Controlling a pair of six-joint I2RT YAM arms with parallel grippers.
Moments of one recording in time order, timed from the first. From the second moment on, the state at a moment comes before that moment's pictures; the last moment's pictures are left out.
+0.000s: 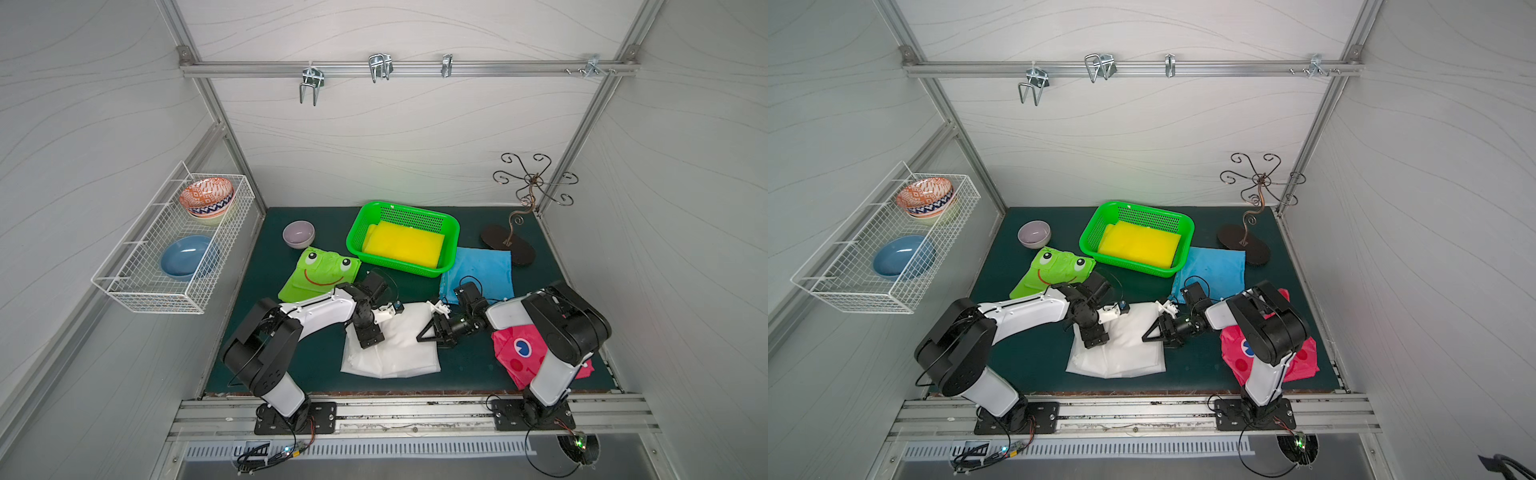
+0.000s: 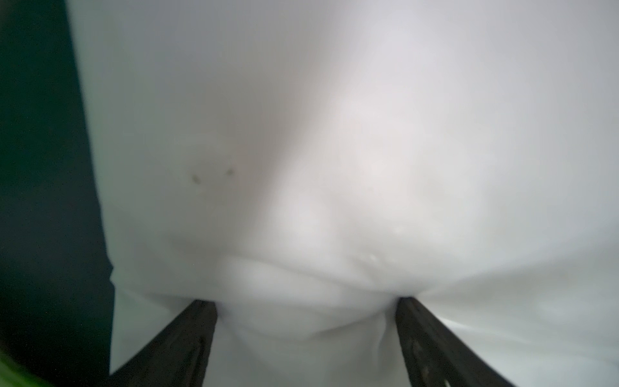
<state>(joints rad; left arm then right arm) -0.62 1.61 0.88 -0.67 0.05 0.56 0.57 1.77 0.59 0.10 -1.16 0.55</state>
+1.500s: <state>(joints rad) -0.11 1.37 0.89 -0.68 0.75 0.47 0.68 1.24 0.91 -0.53 -0.73 -0.08</state>
